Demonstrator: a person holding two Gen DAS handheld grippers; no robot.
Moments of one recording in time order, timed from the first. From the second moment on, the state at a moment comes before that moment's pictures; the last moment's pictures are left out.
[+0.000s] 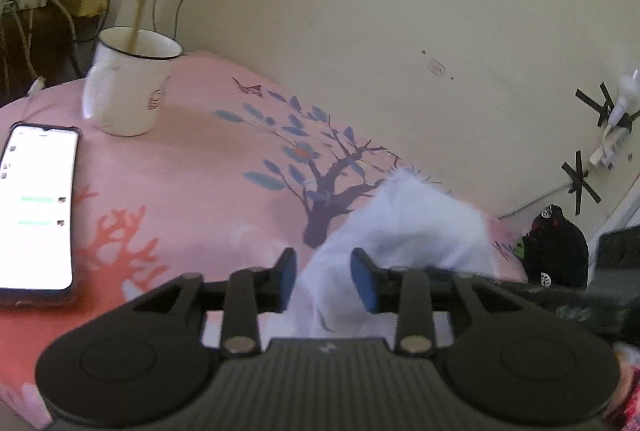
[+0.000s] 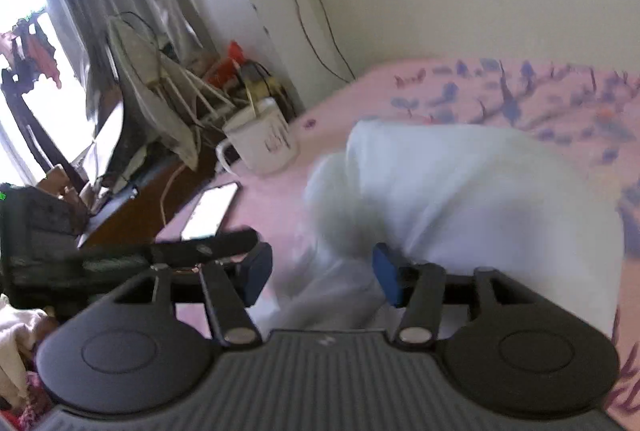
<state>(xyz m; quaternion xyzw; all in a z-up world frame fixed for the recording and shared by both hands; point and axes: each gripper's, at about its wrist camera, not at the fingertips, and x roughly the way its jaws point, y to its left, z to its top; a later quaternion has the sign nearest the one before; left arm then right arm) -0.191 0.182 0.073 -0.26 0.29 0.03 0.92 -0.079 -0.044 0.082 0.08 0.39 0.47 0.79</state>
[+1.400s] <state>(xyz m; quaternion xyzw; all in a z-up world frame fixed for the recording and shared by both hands) -0.136 0.101 0.031 -0.05 0.33 0.14 0.93 -0.111 -0.179 0.038 0.12 0.36 0.34 0.86</state>
